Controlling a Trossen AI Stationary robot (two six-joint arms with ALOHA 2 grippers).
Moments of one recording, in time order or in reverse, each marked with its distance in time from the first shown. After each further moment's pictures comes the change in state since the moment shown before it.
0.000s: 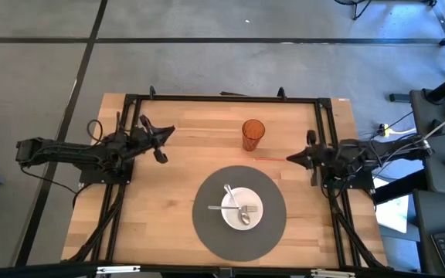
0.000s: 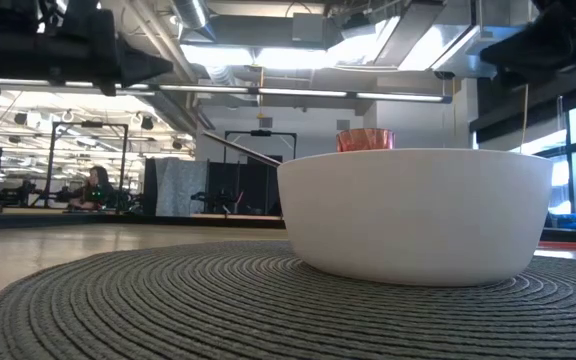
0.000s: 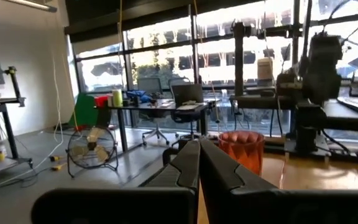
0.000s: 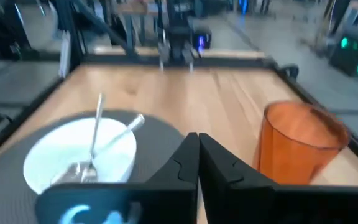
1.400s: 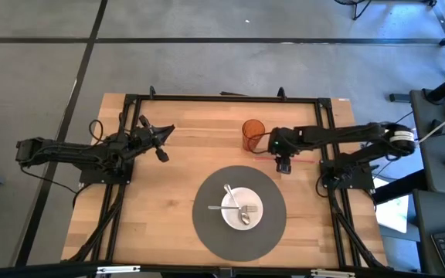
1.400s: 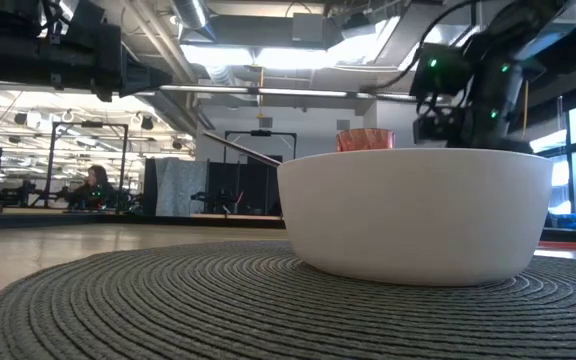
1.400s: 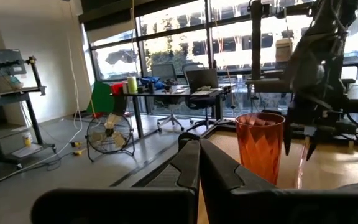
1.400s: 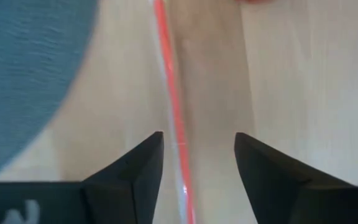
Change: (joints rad) left arm 0.000 0.003 0.000 -0.055 -0.071 0.010; right arm -0.447 0.968 0.321 -0.342 -0.184 -0.128
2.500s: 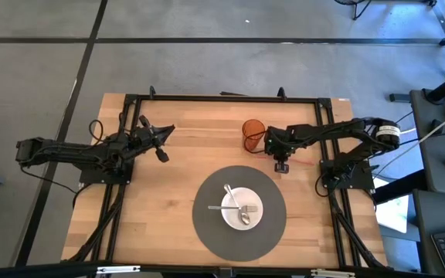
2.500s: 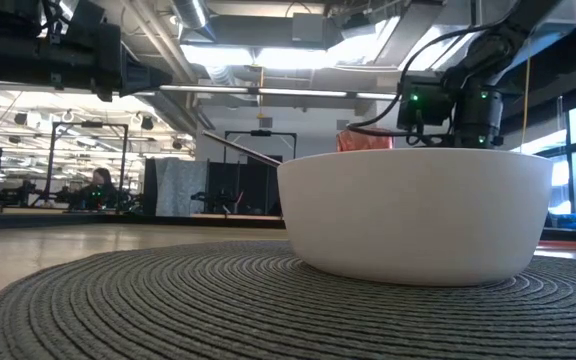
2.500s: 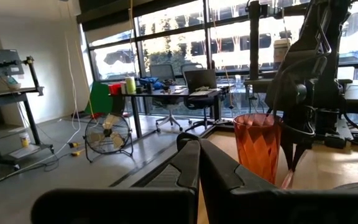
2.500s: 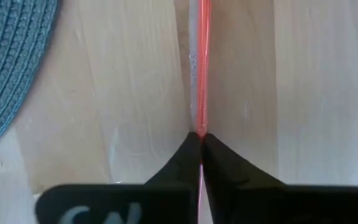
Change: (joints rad) left arm 0.000 0.000 0.001 0.000 0.006 -0.001; right arm -0.055 0.259 0.003 0.057 -0.075 -0.085
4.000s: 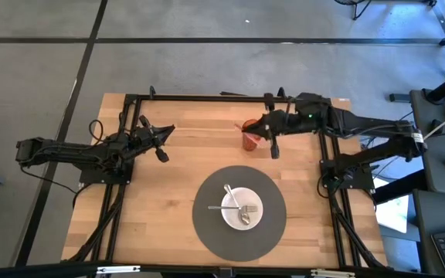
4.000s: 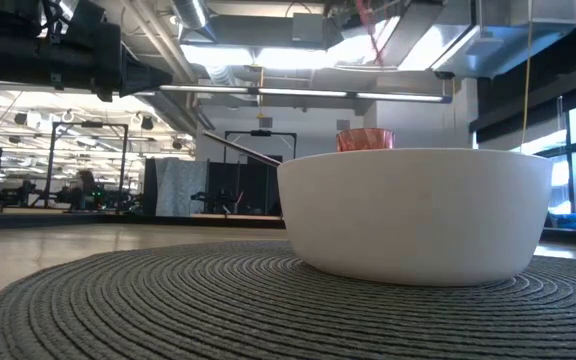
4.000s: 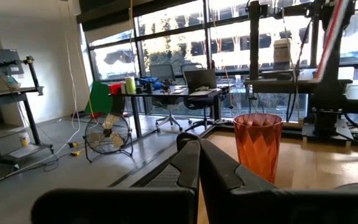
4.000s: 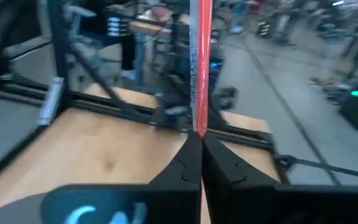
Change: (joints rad) left arm 0.000 0.000 0.000 0.000 0.000 -0.001; right arm 0.186 -0.375 0.584 0.299 -0.119 -0.050
